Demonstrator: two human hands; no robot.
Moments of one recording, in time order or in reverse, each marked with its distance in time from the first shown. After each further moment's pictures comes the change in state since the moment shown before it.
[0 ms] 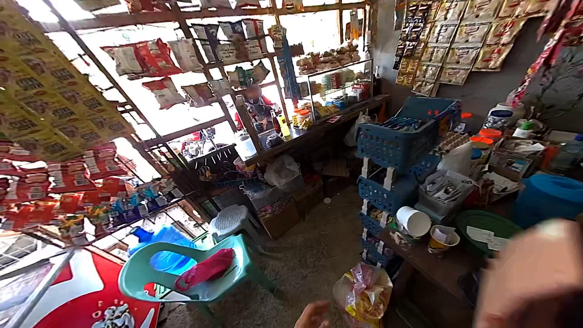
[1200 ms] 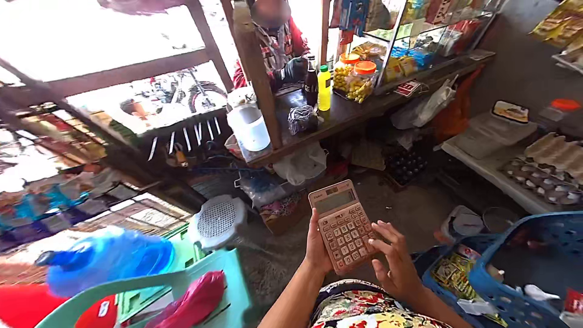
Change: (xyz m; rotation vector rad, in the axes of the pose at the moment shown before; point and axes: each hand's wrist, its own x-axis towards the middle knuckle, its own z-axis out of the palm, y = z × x) left_hand 0.514 0.005 -0.315 -1.547 -0.076 0.020; right_hand 0.329 0.215 0.565 -0.292 -0.391 -0.451
